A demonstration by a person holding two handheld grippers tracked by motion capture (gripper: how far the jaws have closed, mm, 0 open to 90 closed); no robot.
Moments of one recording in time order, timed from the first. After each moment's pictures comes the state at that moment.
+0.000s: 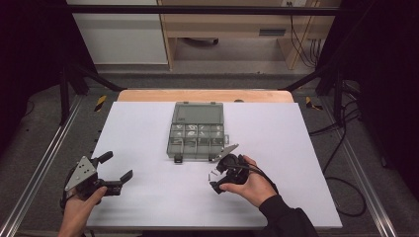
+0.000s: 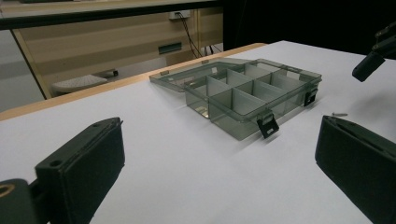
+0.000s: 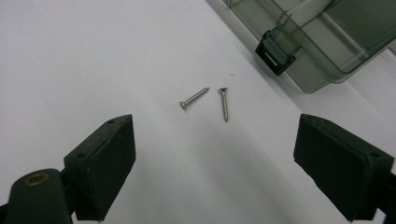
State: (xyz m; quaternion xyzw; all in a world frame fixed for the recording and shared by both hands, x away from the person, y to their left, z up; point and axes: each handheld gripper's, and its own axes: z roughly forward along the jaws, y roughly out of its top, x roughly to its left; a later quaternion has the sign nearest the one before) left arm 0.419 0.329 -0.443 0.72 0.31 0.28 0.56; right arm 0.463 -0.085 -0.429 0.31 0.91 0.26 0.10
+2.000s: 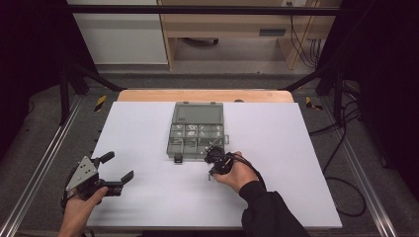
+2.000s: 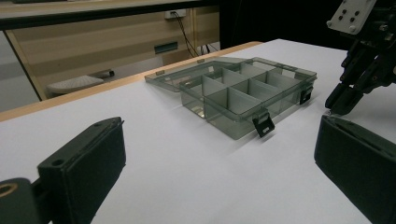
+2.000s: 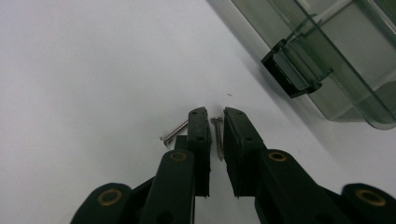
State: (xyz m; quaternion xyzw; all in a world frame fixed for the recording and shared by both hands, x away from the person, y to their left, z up) left arm 0.419 0.327 -0.443 0.72 0.31 0.28 0.55; right arm 0.503 -0.053 -0.449 0.33 0.92 0.18 0.06
